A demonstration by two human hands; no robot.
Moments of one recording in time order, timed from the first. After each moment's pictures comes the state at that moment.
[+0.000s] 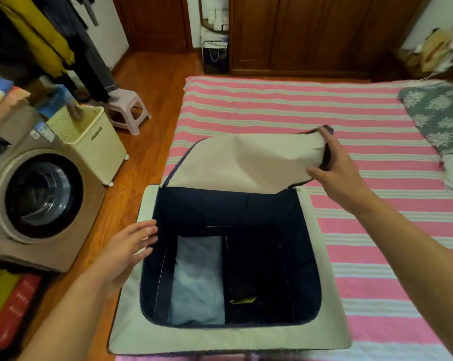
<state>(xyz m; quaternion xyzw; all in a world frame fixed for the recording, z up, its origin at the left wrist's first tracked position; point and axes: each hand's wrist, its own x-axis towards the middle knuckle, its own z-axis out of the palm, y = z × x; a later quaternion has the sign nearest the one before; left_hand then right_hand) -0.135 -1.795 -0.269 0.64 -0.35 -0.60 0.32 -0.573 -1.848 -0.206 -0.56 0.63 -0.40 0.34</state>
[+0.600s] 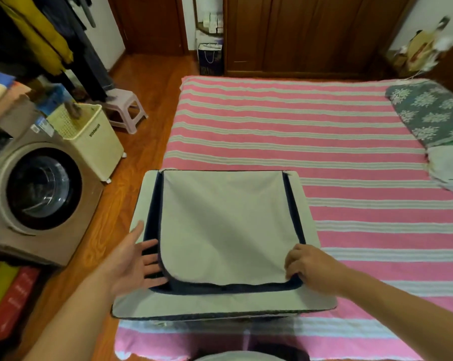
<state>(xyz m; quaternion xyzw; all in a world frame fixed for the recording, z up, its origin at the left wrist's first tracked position) -0.136 -1.731 -0.285 0.61 -0.12 -0.75 0.24 -0.572 -1.681 -0.355 -0.88 0.44 0.06 0.18</state>
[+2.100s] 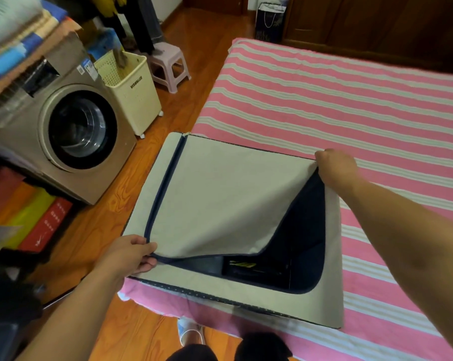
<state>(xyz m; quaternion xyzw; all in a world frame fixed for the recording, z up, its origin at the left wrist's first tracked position) -0.145 -1.673 -0.333 0.80 -0.21 -0.52 0.23 -0.588 -1.913 -0.340 -0.74 0.65 0.15 -0.05</state>
